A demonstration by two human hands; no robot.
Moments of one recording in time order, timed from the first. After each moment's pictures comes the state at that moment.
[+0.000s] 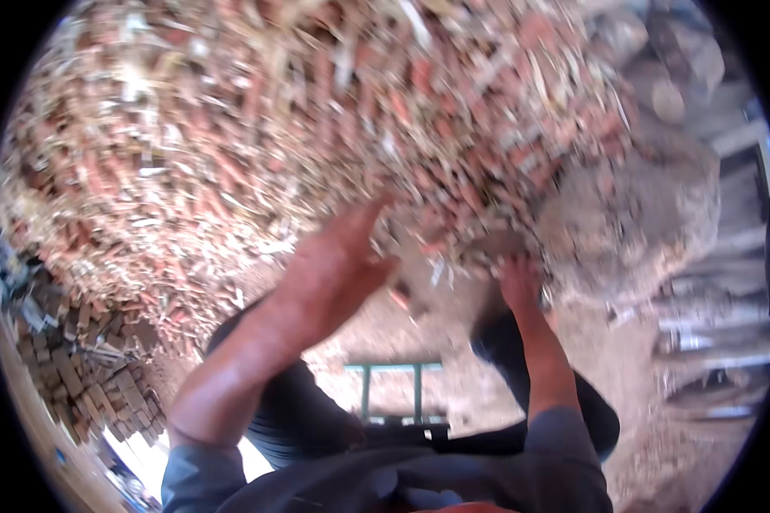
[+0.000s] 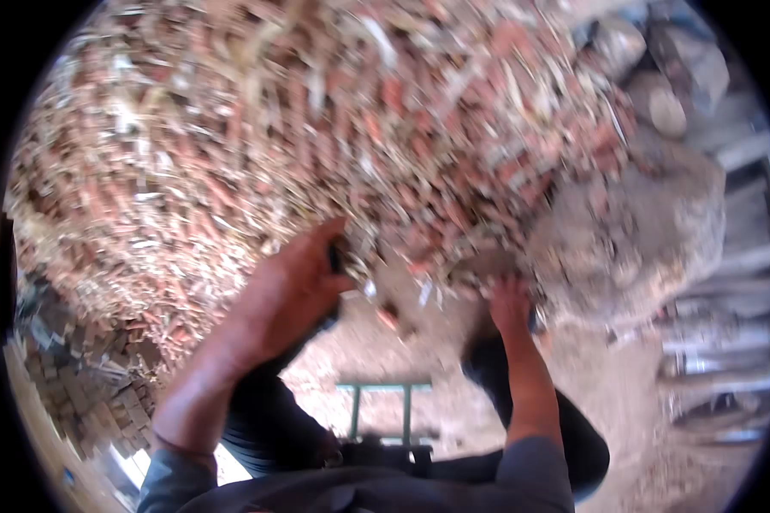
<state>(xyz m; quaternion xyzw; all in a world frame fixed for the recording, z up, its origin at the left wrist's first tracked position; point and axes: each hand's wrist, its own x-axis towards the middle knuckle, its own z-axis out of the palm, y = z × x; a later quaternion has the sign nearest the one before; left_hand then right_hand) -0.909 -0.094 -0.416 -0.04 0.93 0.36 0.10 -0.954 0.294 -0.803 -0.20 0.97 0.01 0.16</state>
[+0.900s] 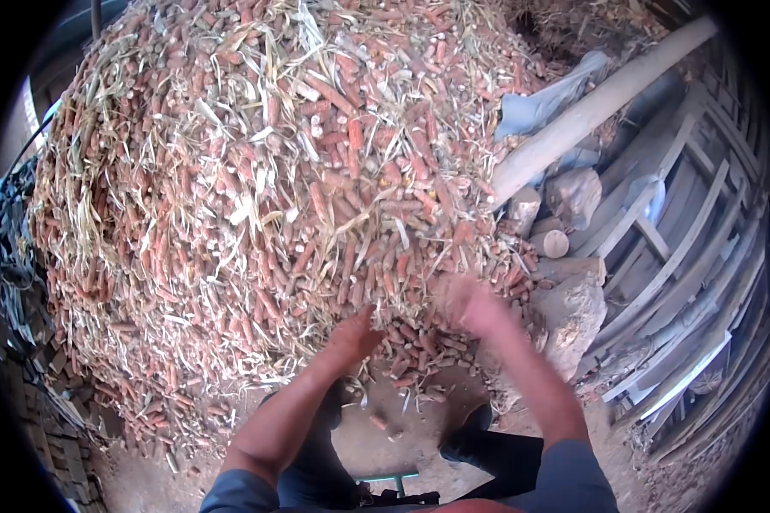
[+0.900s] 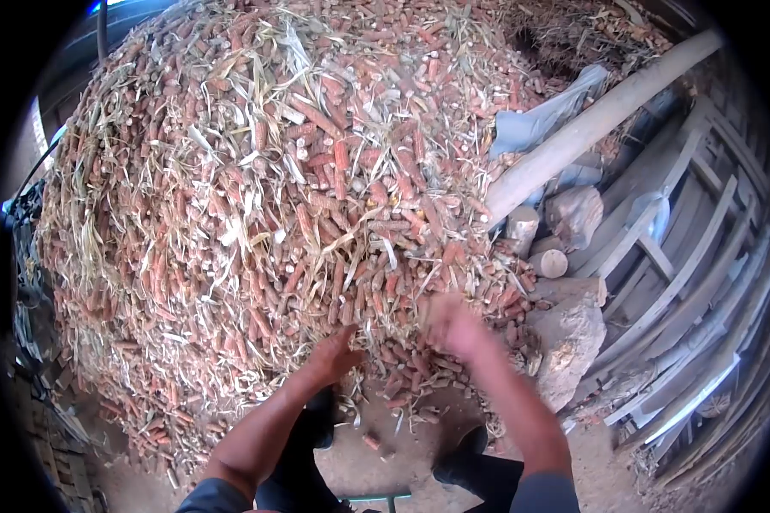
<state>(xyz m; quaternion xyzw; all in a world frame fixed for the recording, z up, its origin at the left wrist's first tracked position) -0.900 -0.142 -0.445 -0.04 0.93 0.35 -0.01 -1.070 0.140 -0.414 0.06 0.45 -0.81 0.37</state>
